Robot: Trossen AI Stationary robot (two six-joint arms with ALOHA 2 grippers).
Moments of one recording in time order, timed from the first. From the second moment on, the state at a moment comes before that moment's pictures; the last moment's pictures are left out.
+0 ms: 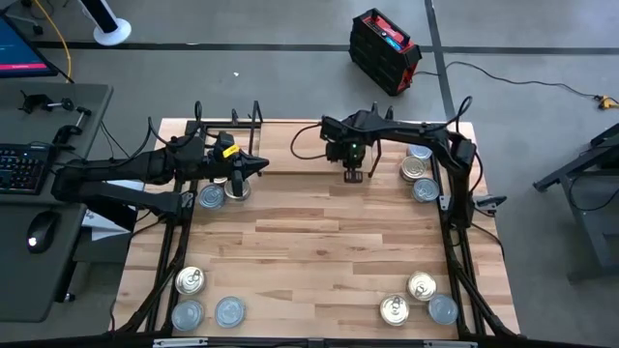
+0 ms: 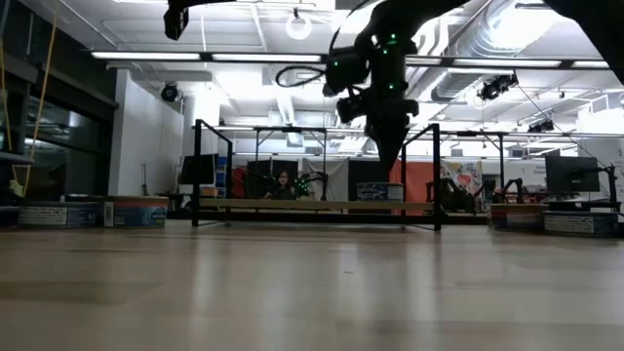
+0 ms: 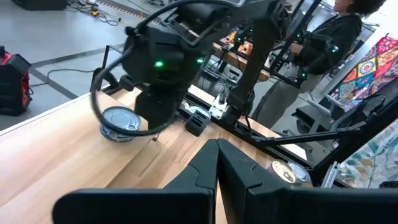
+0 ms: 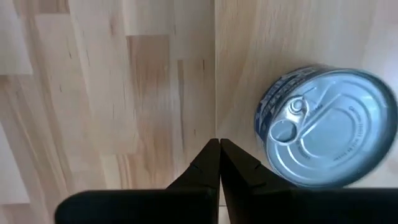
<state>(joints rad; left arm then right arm) 0.08 0.87 0.87 -0.20 -0.16 -0.45 -0.40 1.96 1.67 -1.21 0.01 -0.39</state>
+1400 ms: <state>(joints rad) 0.08 0.87 0.87 -0.23 -0.16 -0.43 -0.43 2.03 1.85 -1.27 0.02 -0.25</state>
